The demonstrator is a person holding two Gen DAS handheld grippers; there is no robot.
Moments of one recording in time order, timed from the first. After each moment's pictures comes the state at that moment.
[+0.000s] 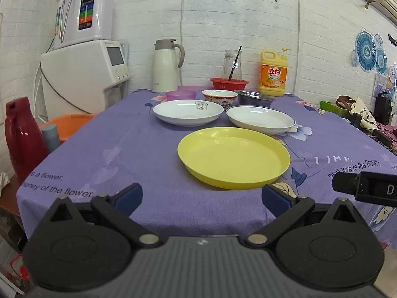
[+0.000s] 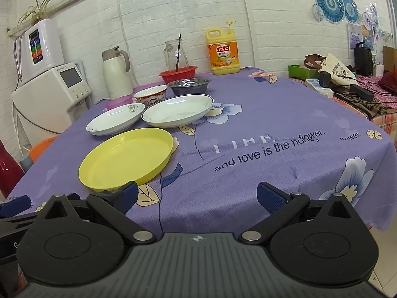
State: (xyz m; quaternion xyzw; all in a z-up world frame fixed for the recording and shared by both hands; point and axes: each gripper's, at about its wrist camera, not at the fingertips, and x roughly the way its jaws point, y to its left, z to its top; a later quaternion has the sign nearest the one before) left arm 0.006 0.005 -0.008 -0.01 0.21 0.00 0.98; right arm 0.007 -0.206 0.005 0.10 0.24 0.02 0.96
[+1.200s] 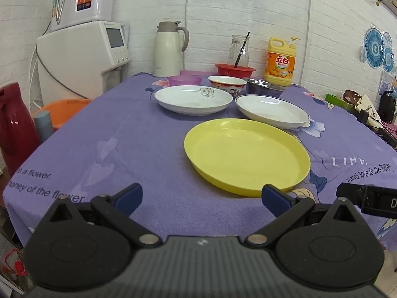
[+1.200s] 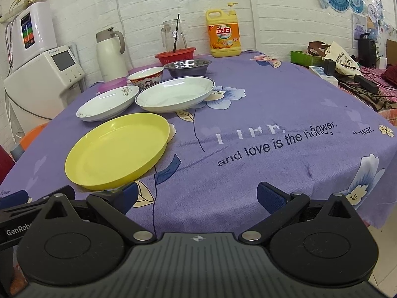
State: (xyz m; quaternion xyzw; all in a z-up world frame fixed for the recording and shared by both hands) left arm 0.049 0.024 -0.012 -0.03 0.25 0.00 0.97; right arm 0.043 -0.199 -0.002 0.09 0.29 0.02 0.95
